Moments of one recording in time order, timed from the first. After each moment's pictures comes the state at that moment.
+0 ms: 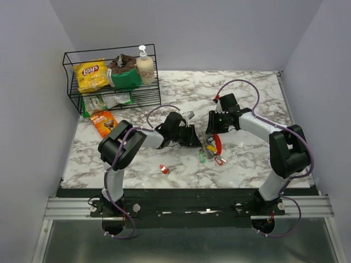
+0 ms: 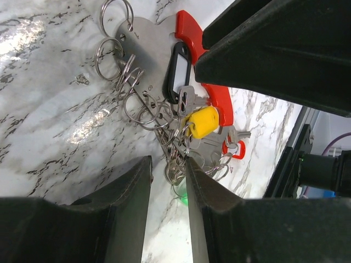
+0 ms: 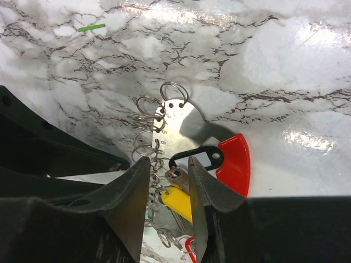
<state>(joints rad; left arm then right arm) -0.67 1.97 0.96 0.41 0.56 -0.65 0.37 1.72 1.10 -0.38 -0.24 0.31</state>
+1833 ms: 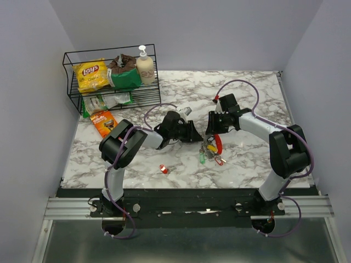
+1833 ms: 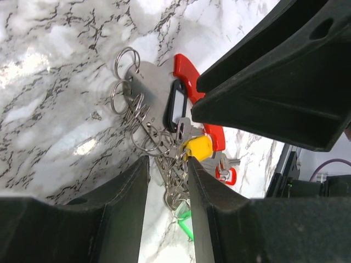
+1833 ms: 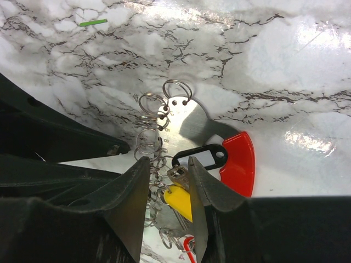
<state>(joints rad) -0.65 1.99 0.93 0.58 0.51 -0.73 0.37 1.72 1.09 -0.38 -0.25 0.30</state>
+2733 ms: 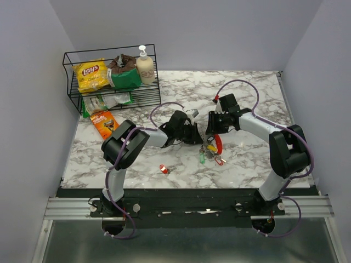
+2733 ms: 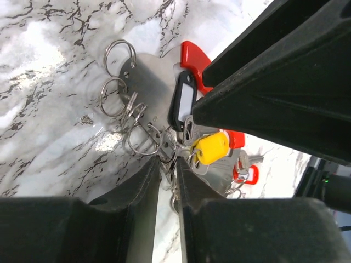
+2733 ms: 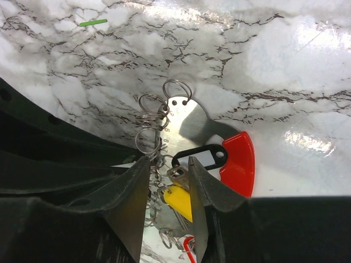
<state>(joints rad) -0.70 2.00 1.03 0.39 0.45 -0.60 0.37 1.72 1.09 -0.38 -0.25 0.30</state>
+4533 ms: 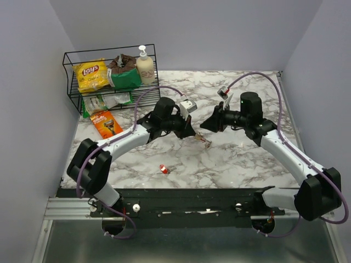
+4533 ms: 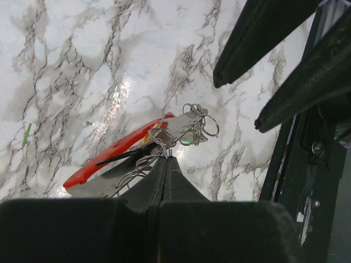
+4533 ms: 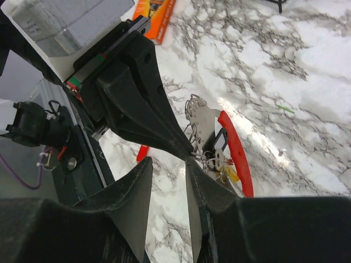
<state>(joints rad) -0.65 1.53 1.03 0.00 0.59 -0.09 0.37 1.23 0.94 -0.12 -0.74 0.17</state>
